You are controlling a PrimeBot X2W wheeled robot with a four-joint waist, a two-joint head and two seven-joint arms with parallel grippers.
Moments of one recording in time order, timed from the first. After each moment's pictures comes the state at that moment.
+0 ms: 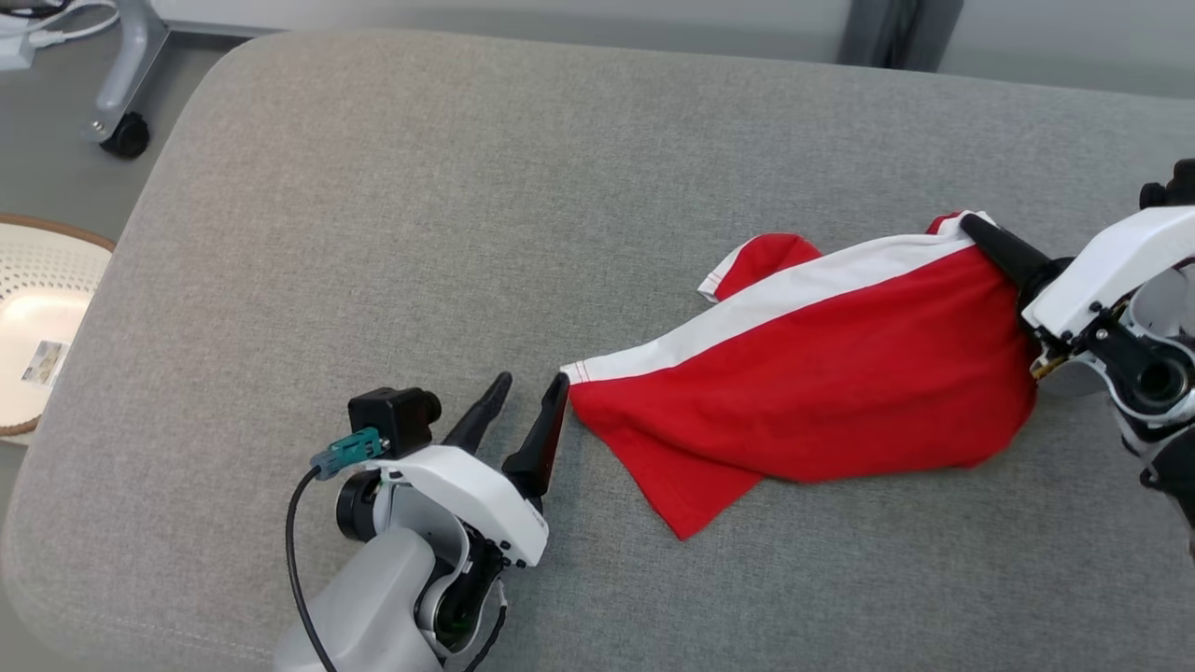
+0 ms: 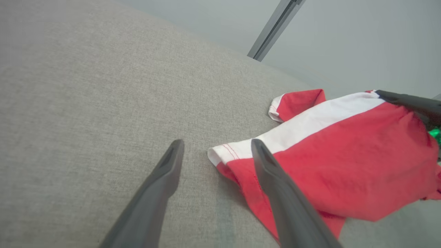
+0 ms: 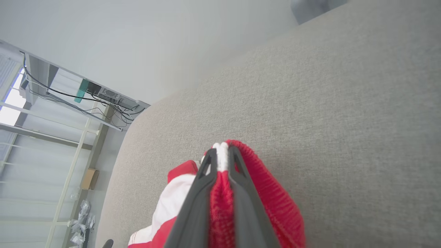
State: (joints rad) left arm -0.49 0.08 -0.64 0.63 -0.89 -0.07 -0.21; right arm -0.81 -0.46 0.59 0.67 1.40 0.13 0.24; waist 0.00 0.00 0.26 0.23
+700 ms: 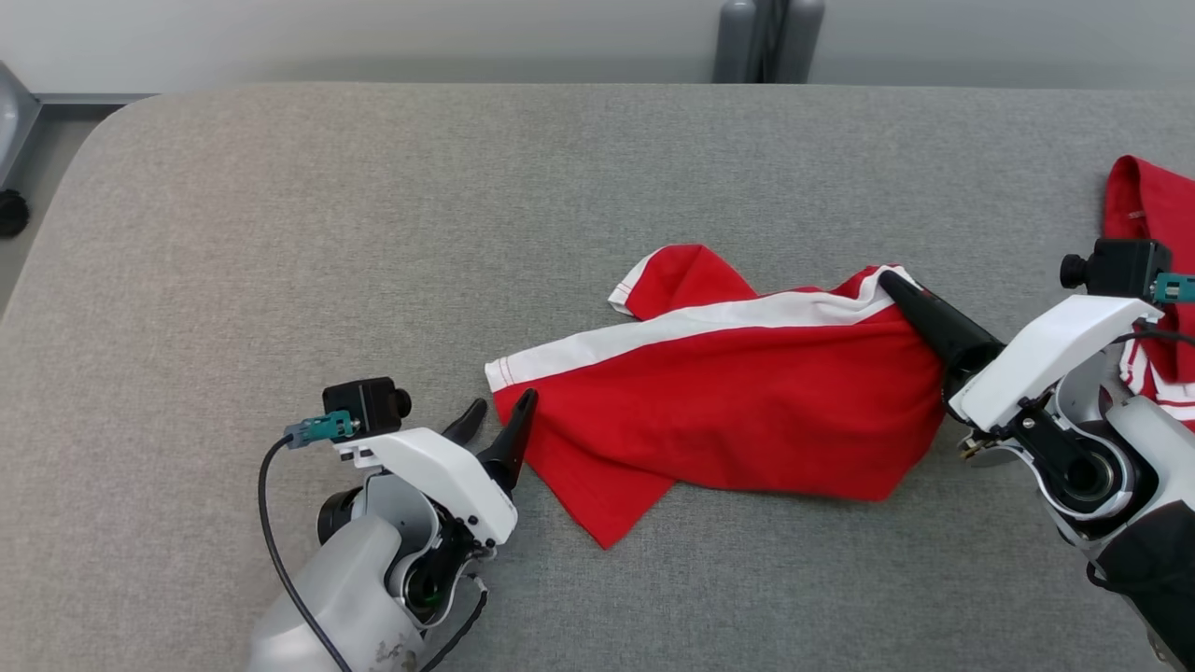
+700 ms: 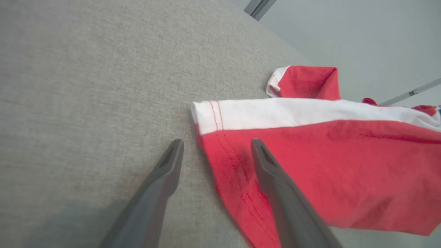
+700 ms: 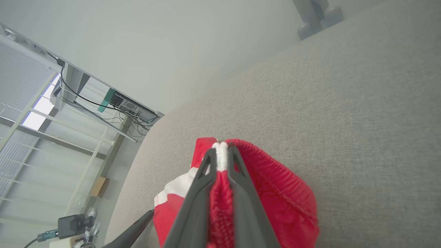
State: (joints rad) left arm -0.55 0.06 -0.61 0.82 -1.05 -0.12 -0.06; right arm -0.65 -0.49 0.70 0.39 1.44 0.13 0.06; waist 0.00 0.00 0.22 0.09
